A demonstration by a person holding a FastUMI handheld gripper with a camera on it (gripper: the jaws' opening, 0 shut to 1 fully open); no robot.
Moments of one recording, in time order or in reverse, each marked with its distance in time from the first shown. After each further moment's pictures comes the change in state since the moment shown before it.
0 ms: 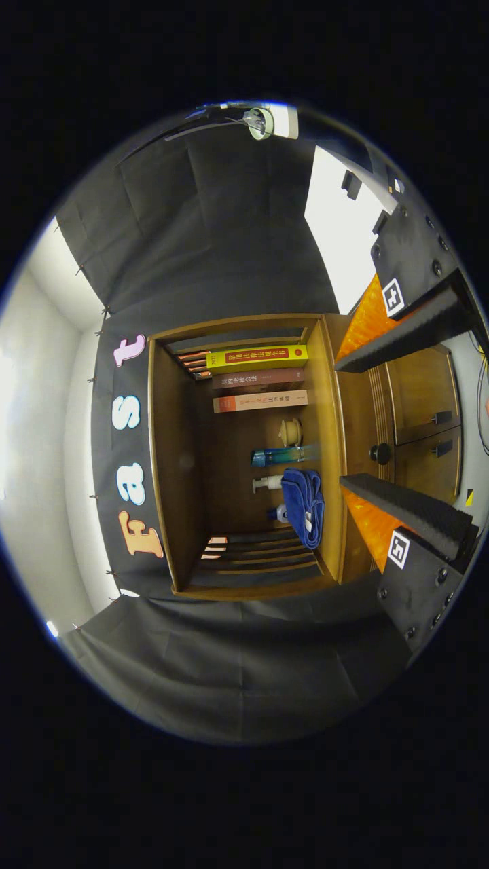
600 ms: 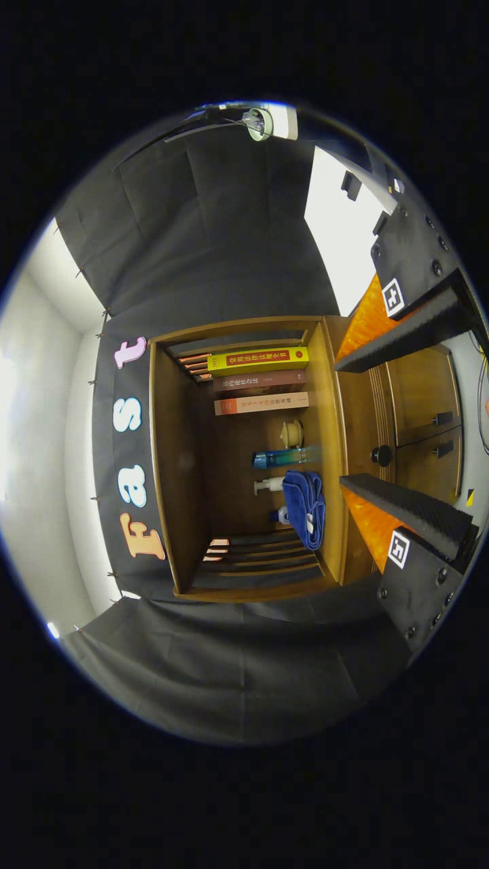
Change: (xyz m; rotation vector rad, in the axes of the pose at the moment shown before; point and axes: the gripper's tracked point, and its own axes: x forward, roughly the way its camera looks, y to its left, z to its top) arm -0.002 -0.004 0.002 0.004 -0.004 -0.008
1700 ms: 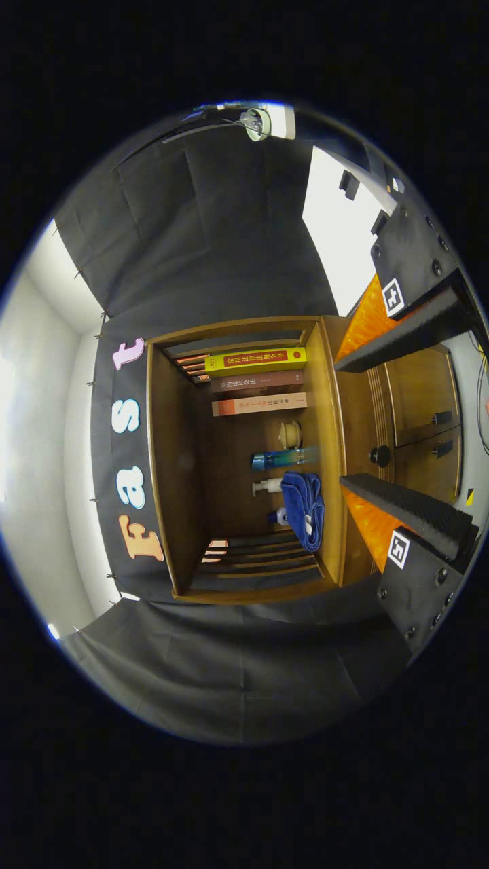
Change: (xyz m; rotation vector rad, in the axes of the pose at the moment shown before) arm 0.003 -0.001 -0.003 0.006 0.000 -0.003
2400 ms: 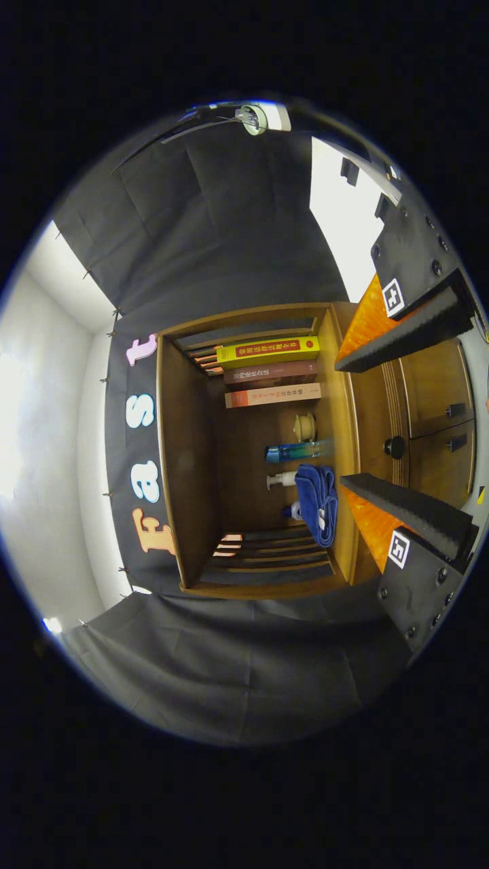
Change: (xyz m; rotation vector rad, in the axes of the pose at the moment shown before) arm 0.021 0.024 -0.016 -0.001 -0.086 0.029
